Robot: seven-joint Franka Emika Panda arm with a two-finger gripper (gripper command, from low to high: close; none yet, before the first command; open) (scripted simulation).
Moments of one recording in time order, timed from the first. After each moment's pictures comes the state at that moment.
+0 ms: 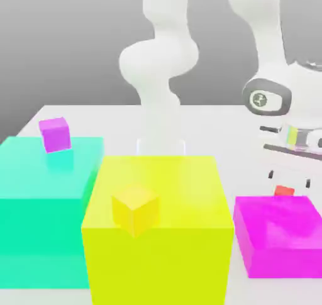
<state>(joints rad) 0.86 0.20 0.12 -2.77 -0.12 2.97 -0.79</state>
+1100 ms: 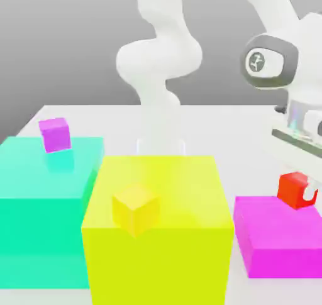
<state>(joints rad) 0.53 -0.08 -0.11 -2.43 -0.22 2.43 -0.37</state>
